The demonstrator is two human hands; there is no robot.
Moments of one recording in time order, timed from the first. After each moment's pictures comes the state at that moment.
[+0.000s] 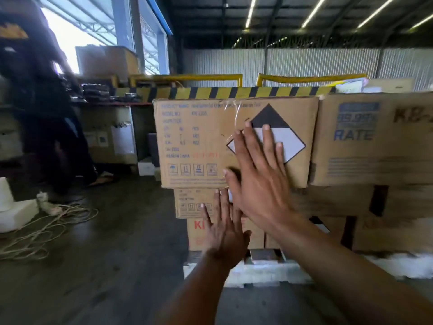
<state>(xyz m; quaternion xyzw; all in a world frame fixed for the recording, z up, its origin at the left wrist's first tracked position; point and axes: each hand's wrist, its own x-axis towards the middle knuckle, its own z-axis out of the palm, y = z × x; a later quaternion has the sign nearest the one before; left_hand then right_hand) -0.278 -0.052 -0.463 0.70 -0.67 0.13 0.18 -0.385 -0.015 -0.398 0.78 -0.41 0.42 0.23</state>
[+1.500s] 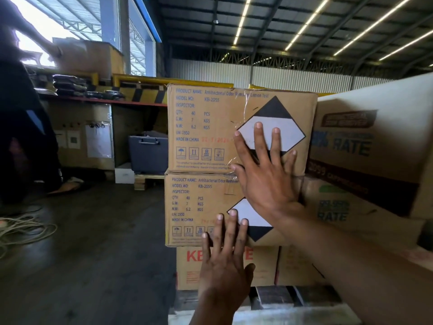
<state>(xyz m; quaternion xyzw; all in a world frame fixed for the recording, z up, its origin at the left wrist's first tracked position) -0.228 -0.143 -0.574 0.65 -0.71 0.16 0.24 -0.318 -0.202 -0.421 0.74 -0.49 0.33 0.30</state>
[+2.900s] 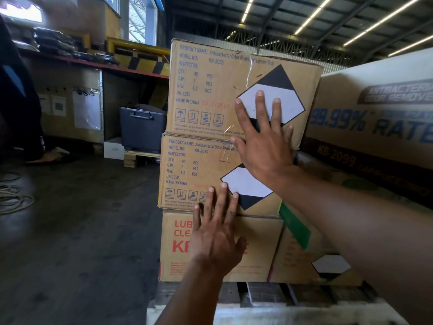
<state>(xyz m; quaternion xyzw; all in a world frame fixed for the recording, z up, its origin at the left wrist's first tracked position) -0.210 -0.214 -0.575 0.67 -0.69 0.11 0.23 -0.302 -0.279 -0.405 0.77 -0.48 0.30 0.28</state>
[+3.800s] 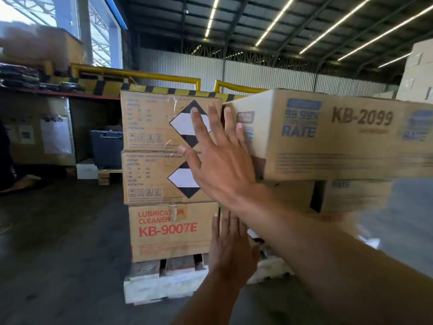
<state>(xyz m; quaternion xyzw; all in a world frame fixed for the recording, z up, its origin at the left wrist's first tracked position) -0.388 -0.077 -0.544 0.60 -0.77 0.15 0.16 -0.404 -0.059 -0.376 0.79 -0.42 0.38 0.22</state>
